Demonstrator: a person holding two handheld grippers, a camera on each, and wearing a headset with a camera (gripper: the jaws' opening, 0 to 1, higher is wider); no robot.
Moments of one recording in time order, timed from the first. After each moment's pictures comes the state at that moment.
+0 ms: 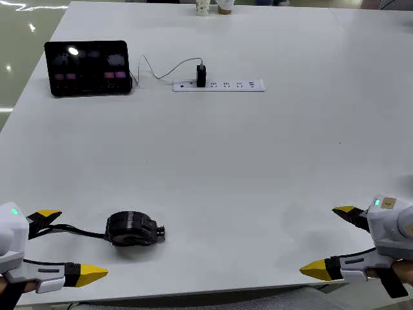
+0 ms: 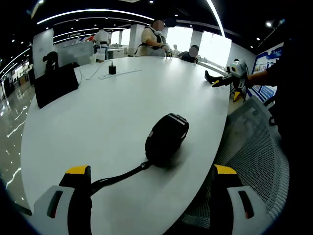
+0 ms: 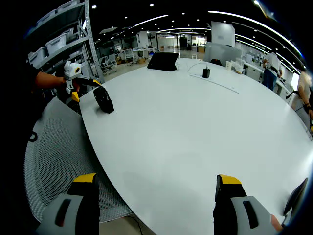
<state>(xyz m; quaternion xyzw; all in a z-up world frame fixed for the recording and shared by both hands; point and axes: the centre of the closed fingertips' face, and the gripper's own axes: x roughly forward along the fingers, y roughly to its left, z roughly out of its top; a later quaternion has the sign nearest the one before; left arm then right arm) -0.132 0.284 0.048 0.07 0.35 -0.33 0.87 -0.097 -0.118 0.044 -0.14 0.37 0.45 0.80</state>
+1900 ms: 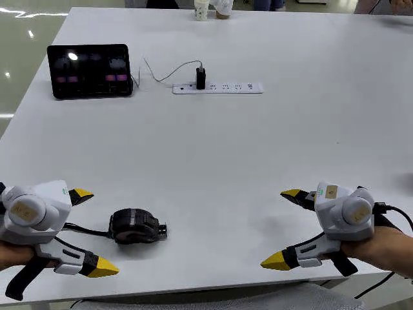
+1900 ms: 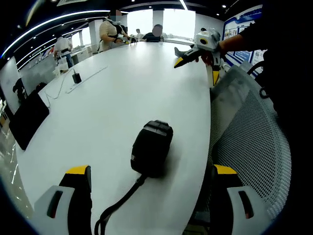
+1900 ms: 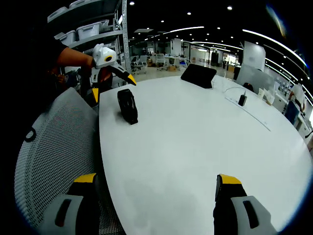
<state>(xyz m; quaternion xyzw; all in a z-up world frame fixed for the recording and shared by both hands) -0.120 0.246 0.052 0.20 0.35 -0.45 0.80 -0.092 -0.026 0.043 -0.19 0.30 0.55 0.75</state>
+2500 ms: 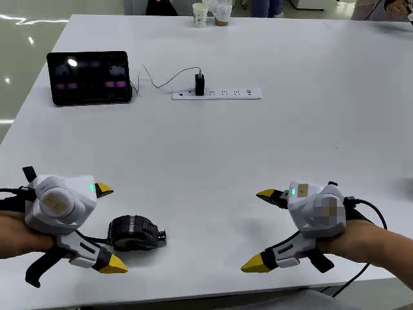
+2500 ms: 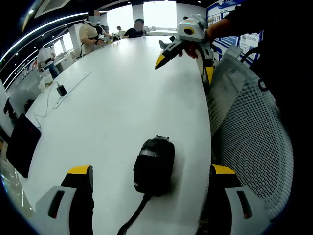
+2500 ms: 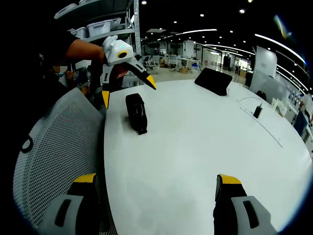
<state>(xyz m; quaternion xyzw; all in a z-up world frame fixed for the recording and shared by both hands) -0.103 0.219 0.053 0.27 0.35 -0.49 0.75 -0.091 0.022 0.045 -0.21 0.28 0.60 0.72</state>
